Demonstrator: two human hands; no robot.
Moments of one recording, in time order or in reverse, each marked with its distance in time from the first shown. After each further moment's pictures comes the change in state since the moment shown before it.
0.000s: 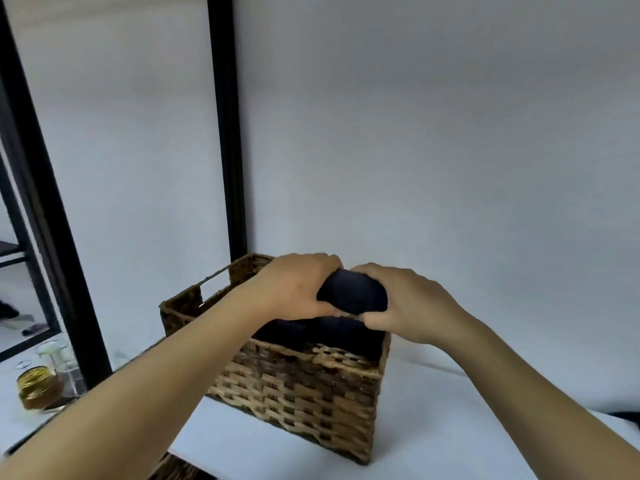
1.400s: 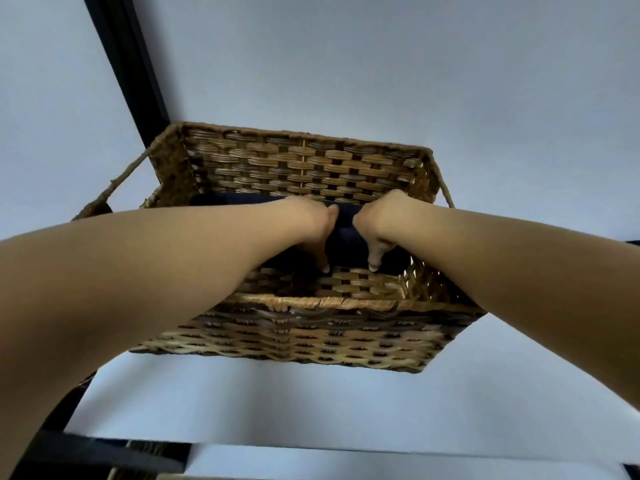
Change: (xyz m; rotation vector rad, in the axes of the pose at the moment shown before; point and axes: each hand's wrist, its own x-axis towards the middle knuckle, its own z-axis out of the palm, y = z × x) left_hand 0.104 -0.082 0.176 0.145 -0.706 0.214; right_hand 0.146 0.018 0.158 -0.701 -1.010 0.399
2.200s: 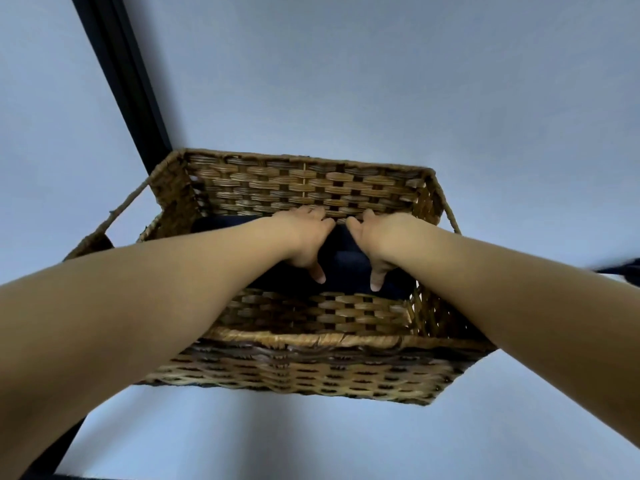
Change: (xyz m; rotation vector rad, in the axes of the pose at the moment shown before) left_hand -0.003 -0.017 -0.001 -0.065 0.079 0.019; right_hand -0.002 0.008 0.004 0.110 0.096 0.039
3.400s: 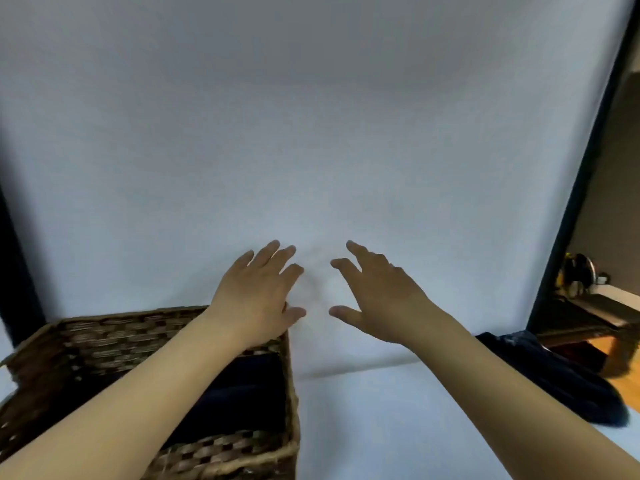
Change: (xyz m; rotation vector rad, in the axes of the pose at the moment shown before) left_hand -0.046 0.134 -0.134 0.086 0.741 0.031; right_hand -0.167 0.172 0.057 0.345 0.822 0.217
